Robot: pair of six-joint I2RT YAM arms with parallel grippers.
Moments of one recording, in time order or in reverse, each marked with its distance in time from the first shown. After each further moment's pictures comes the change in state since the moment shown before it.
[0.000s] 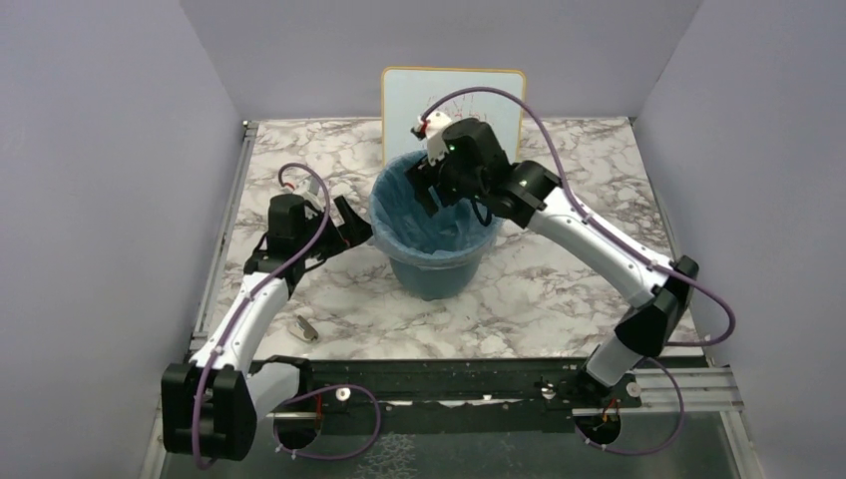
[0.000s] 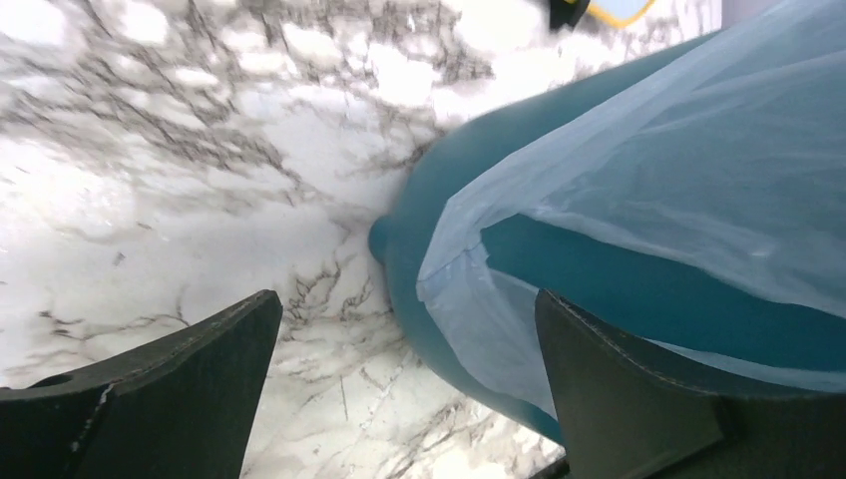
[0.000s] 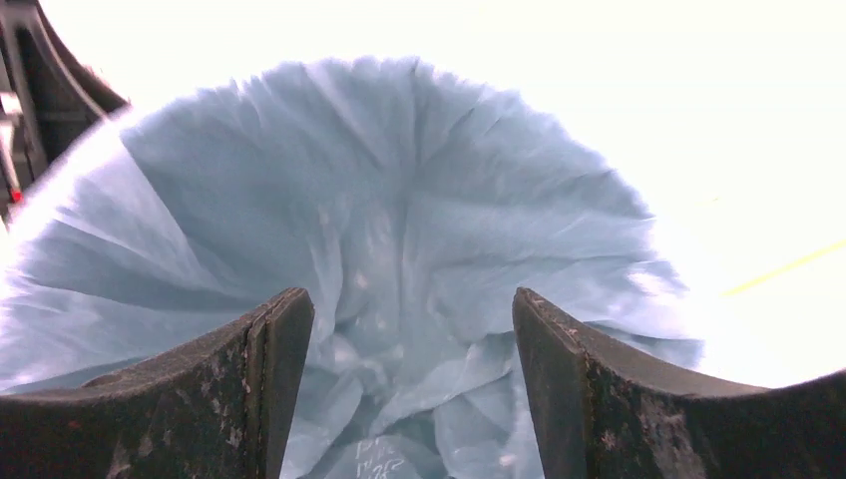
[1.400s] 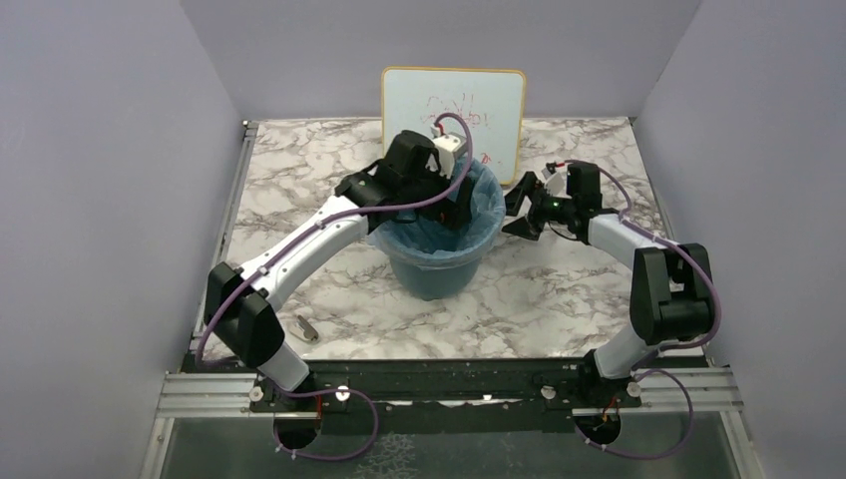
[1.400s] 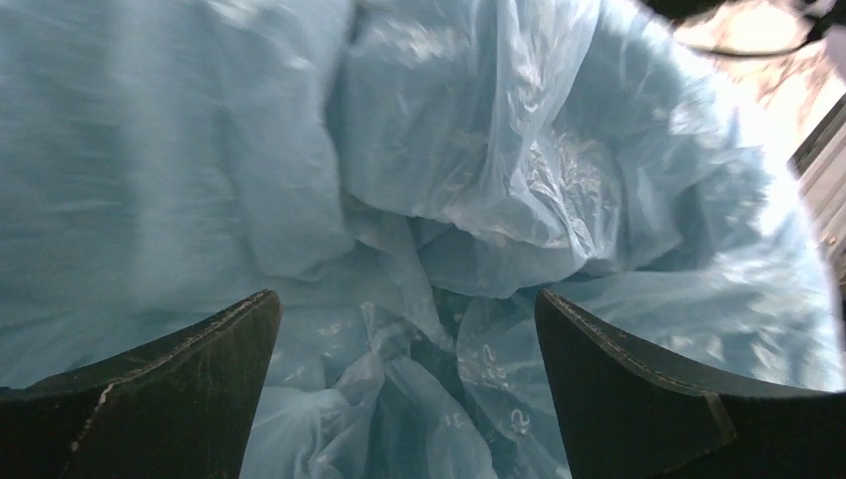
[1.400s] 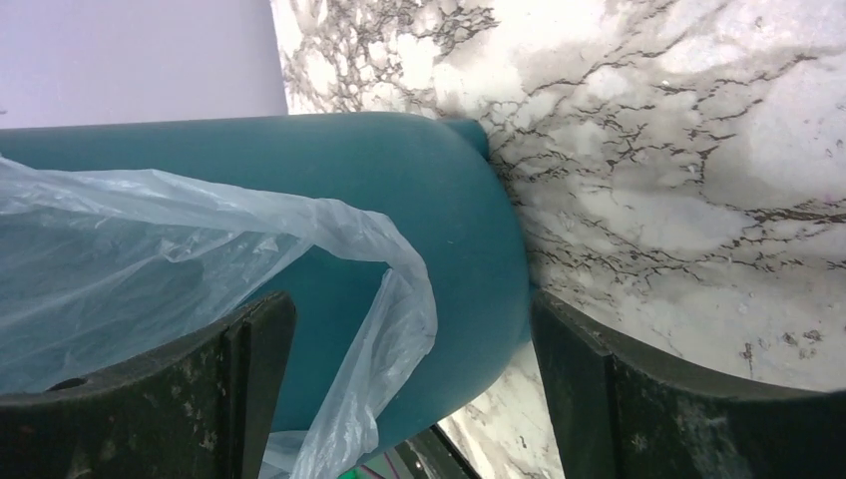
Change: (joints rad) left arm -0.552 0.449 0.818 -0.370 -0.190 0.421; right arm -0.752 -0.063 -0.845 0.708 -0.924 0.799
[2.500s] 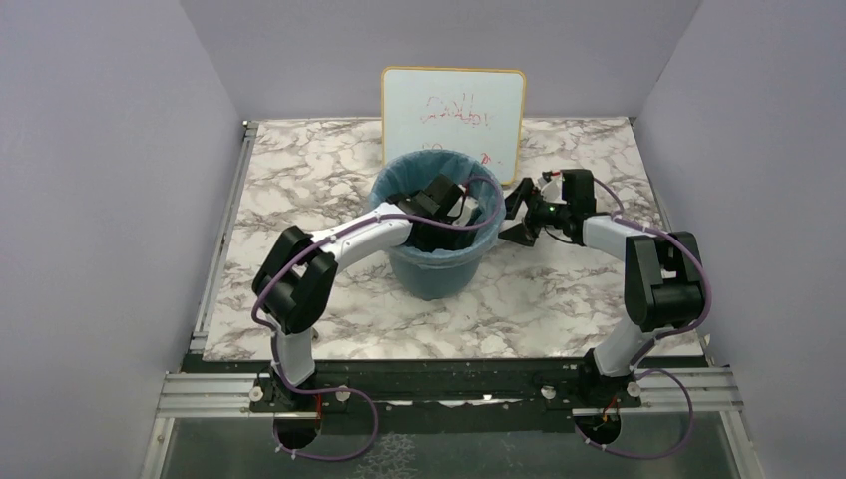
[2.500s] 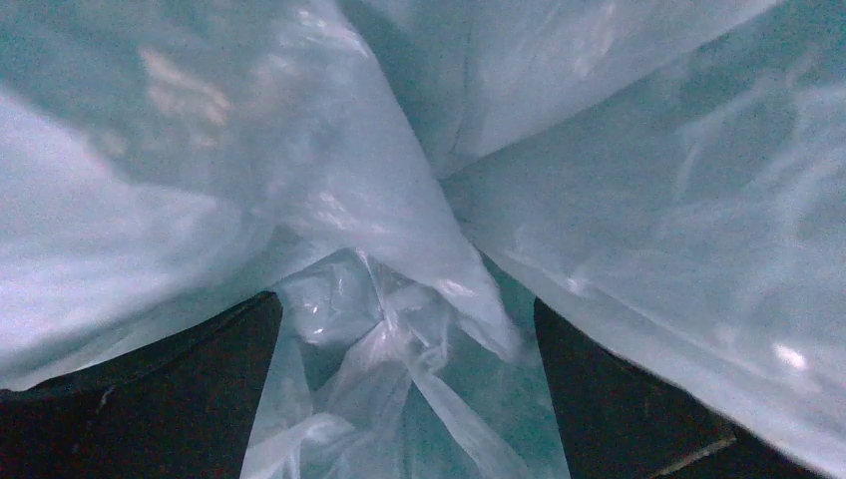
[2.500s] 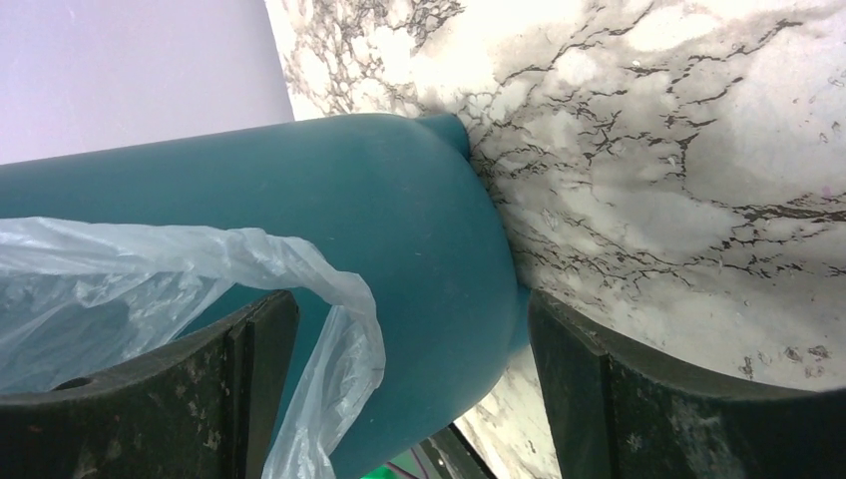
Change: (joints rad) left arm -0.087 0.294 -0.086 -0.095 -0.039 0.134; right arm 0.000 0.080 -0.013 0.052 -0.030 0.061
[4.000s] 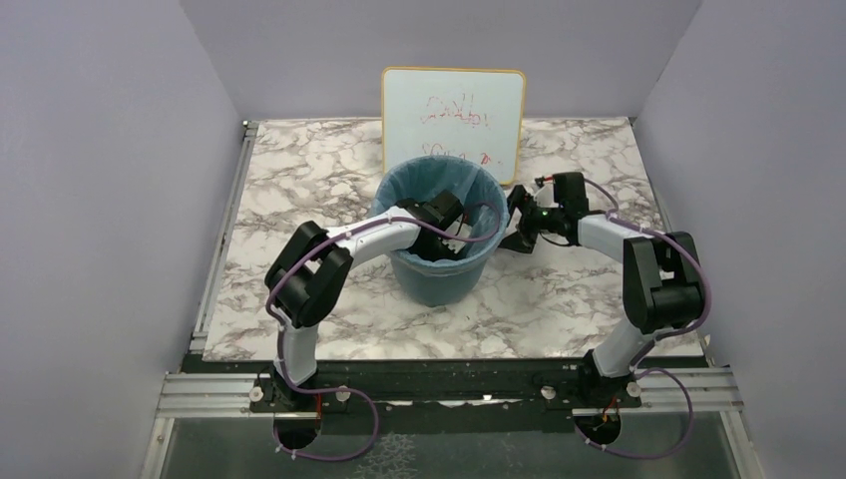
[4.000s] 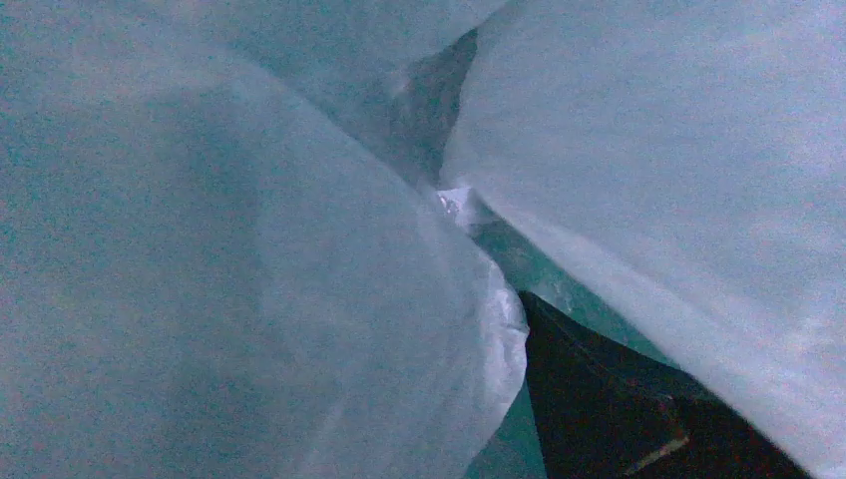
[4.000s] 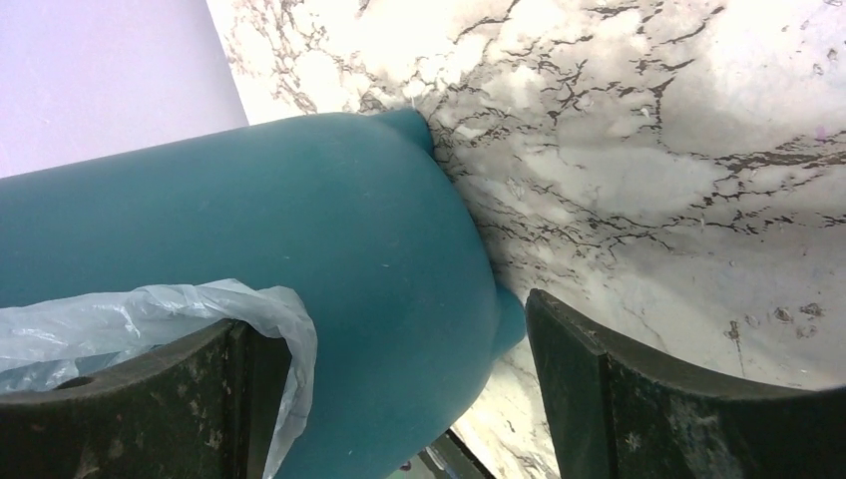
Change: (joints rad) left arm -0.017 0.096 -0.026 -0.184 0.066 0.108; right arm 0.049 -0.013 0.005 -0.107 0.070 -0.052
